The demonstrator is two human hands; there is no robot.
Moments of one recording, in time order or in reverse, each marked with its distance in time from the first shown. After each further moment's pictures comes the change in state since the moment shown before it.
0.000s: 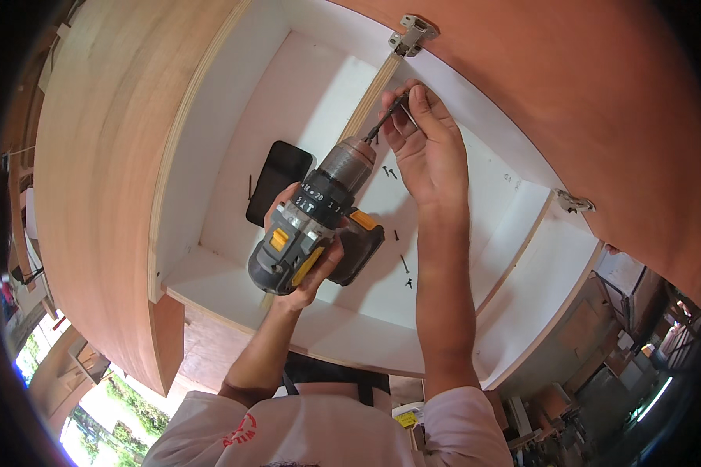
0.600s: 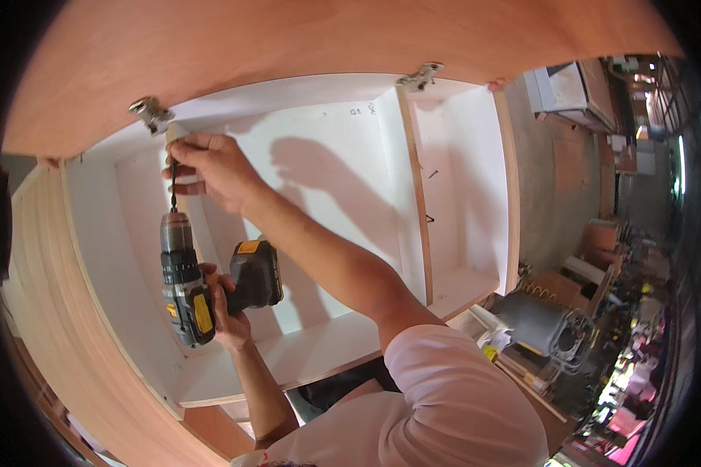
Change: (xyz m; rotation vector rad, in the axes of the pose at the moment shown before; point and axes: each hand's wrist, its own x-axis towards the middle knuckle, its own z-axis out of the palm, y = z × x) left_hand -0.010 -0.038 0.016 -0.154 0.001 -0.018; right_hand 0.011 0.020 -0.023 0.147 -0.042 -0.022
